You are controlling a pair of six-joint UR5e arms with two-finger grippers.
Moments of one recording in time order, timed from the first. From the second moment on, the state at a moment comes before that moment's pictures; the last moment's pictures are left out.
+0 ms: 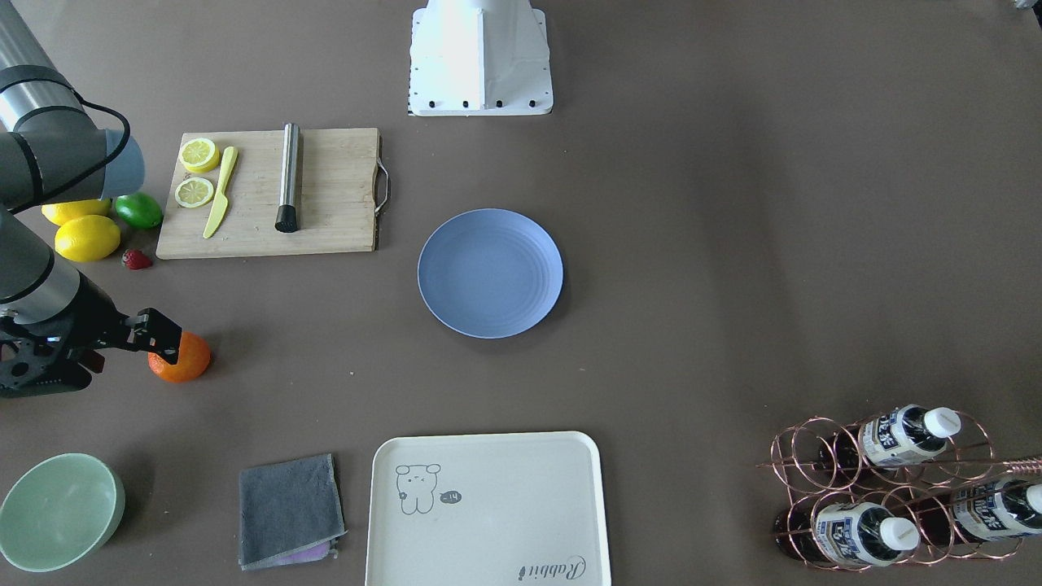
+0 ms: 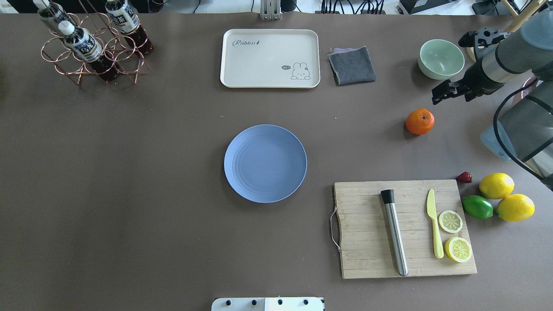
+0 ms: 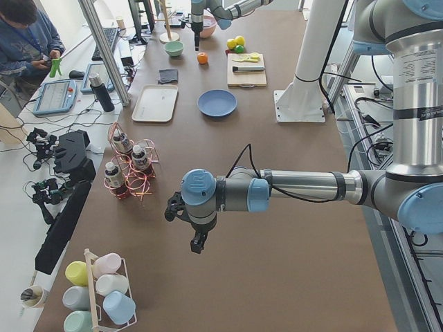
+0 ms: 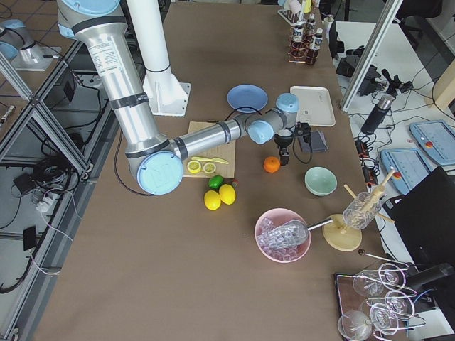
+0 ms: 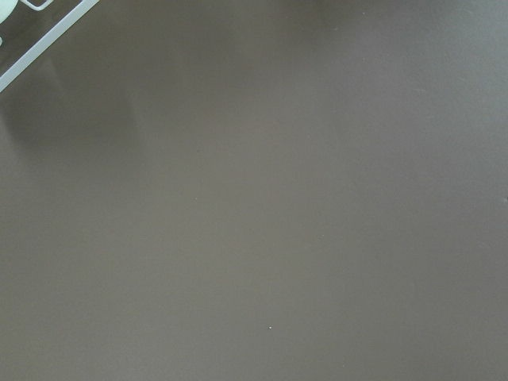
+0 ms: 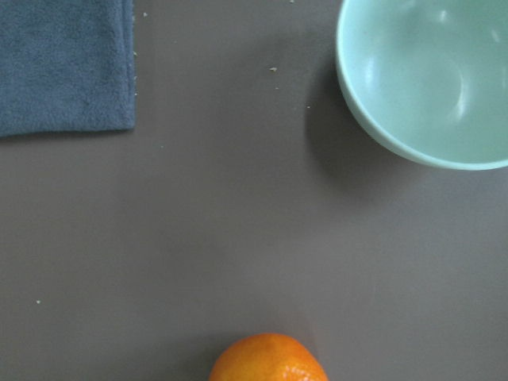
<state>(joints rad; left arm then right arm) -1.60 -1.46 -1.70 -1.55 -2.38 0.32 0.99 -1.20 1.52 -1.31 2.14 0.73</state>
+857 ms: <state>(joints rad) -1.61 -1.45 -1.69 -1.62 -2.38 0.32 0.94 -1.19 1.46 -1.31 2.11 0.71</state>
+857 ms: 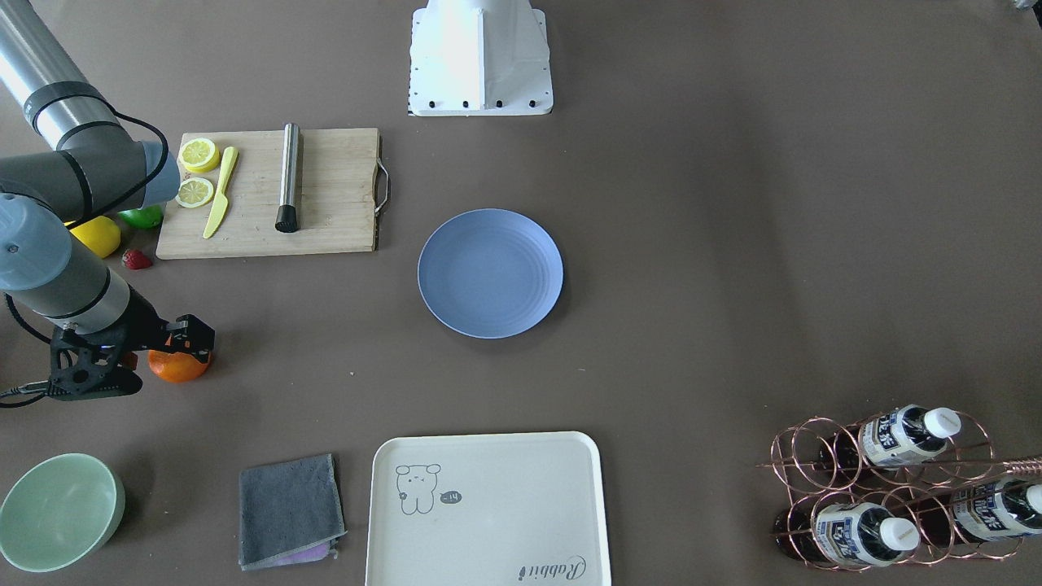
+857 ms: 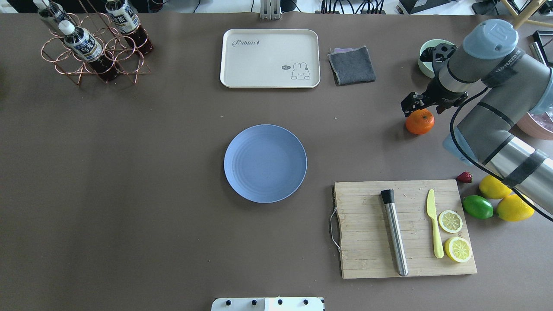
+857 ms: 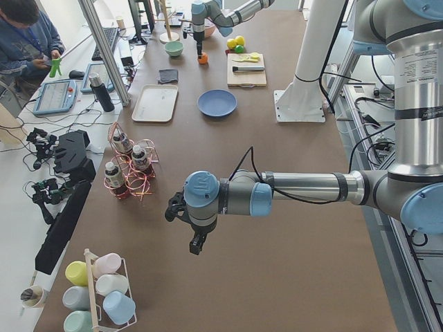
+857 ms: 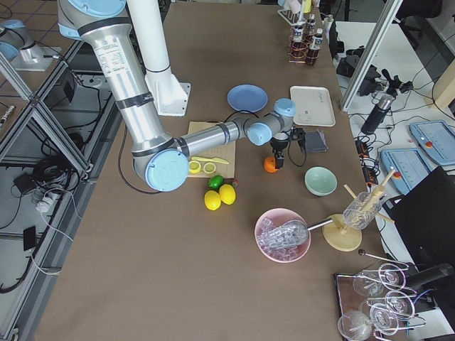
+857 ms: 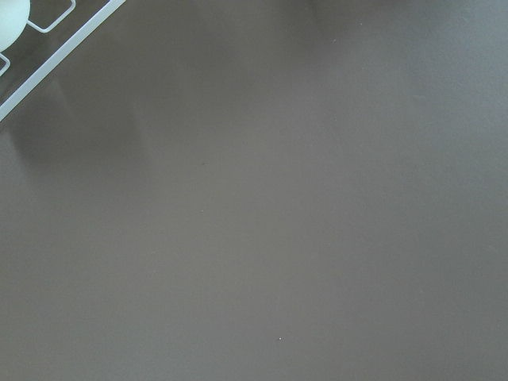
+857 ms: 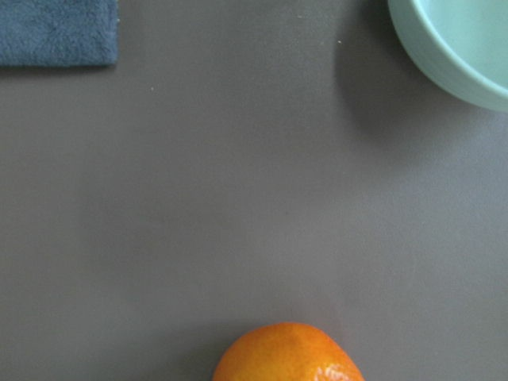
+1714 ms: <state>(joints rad) -1.61 -1.44 -1.69 -1.62 -2.38 0.32 0.90 -1.20 1.43 -1.27 2.06 0.71</state>
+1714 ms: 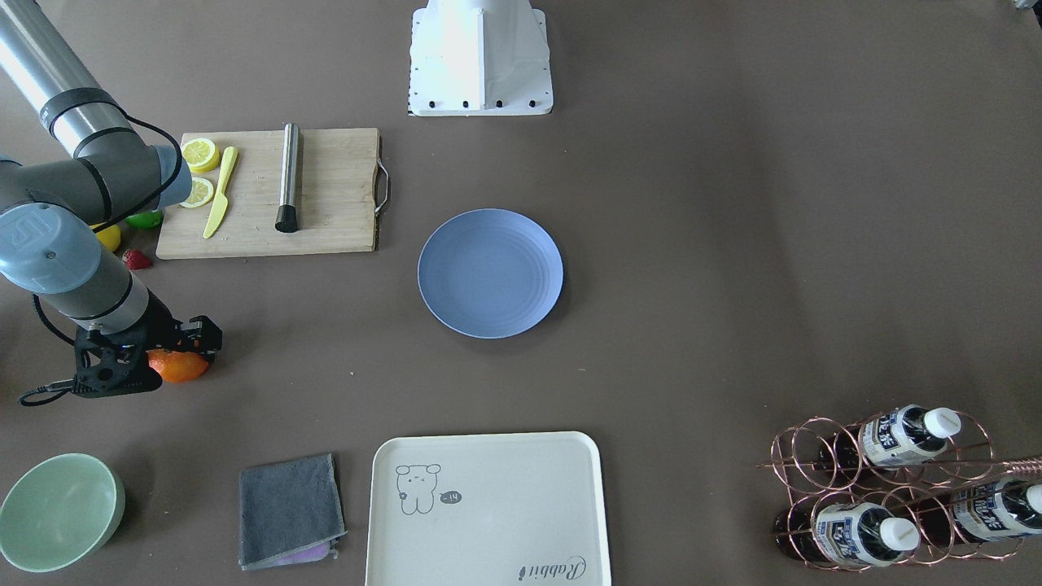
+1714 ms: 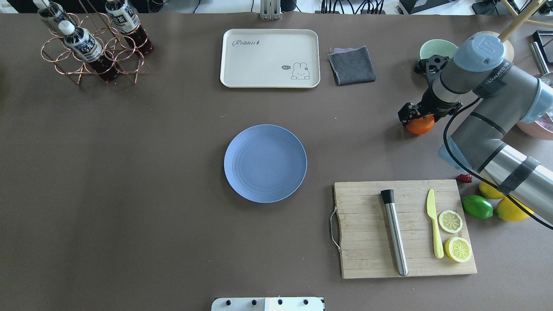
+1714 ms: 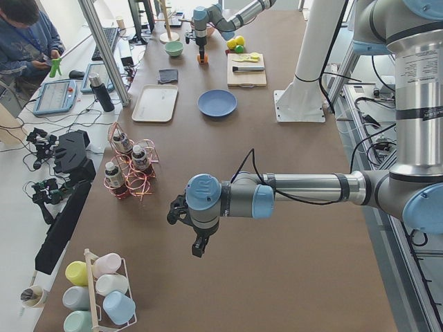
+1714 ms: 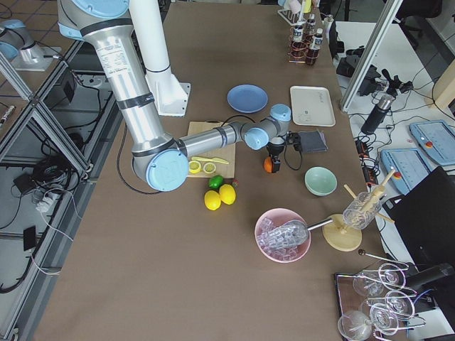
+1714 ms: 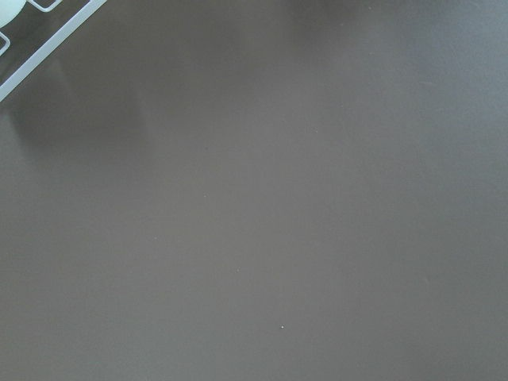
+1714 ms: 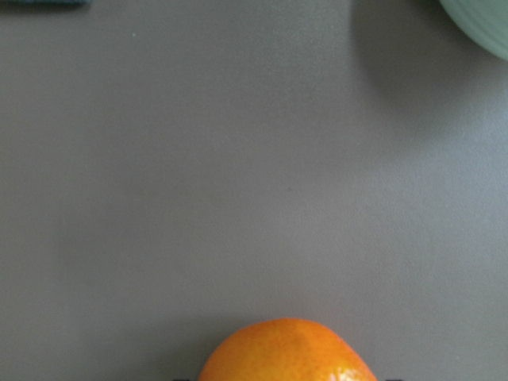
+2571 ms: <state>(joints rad) -1.61 -1.44 -1.69 -1.62 -2.38 0.32 0.74 -0.98 1.54 -1.43 2.03 1.10</state>
